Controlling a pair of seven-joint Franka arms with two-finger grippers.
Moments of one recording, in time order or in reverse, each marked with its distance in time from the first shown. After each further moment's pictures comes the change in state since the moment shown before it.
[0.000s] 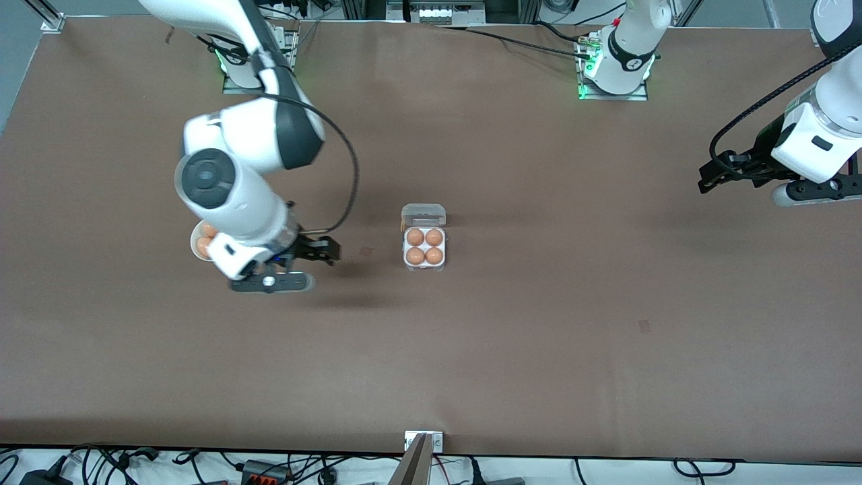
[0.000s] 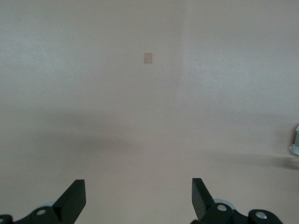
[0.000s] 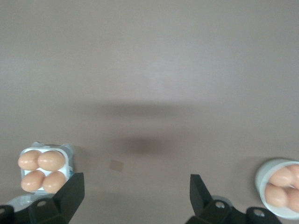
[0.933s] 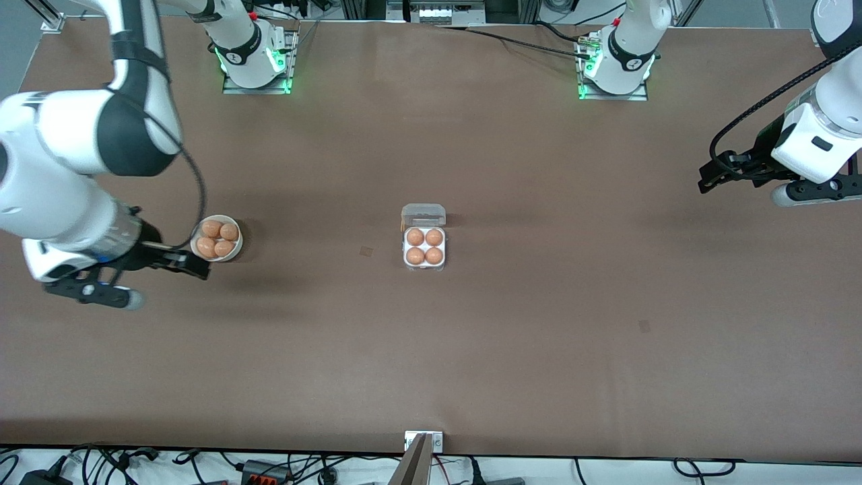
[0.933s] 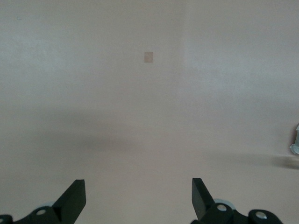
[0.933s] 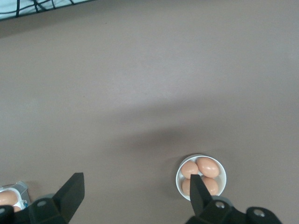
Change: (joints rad) left arm 0.001 0.001 0.000 -0.001 0.000 -0.004 0.000; right arm -0.201 -0.081 -0.082 0.015 0.000 -0.076 -0.048
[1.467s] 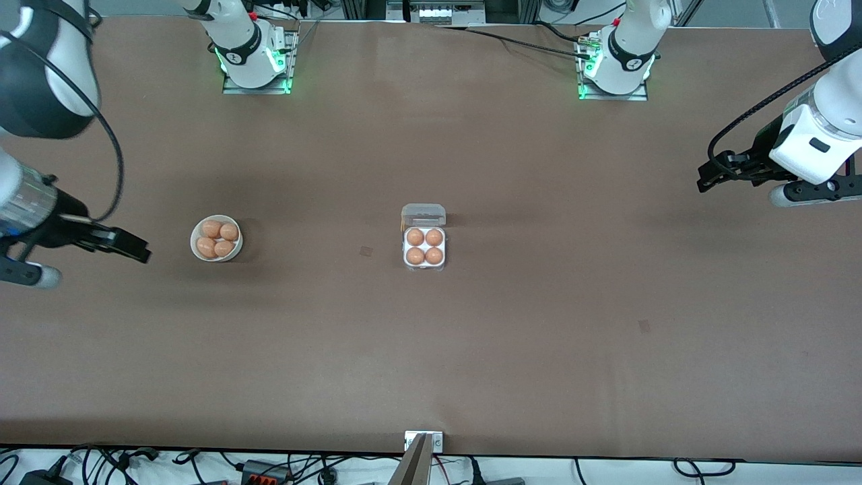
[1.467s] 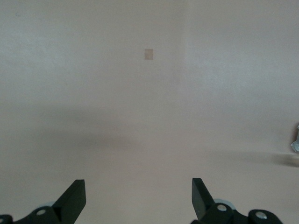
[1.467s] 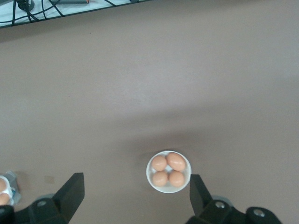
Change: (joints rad) left arm 0.000 0.002 0.000 -0.001 0.000 -0.008 0.000; right arm -0.338 -0.128 0.328 0.003 -0.171 -0.073 -0.062
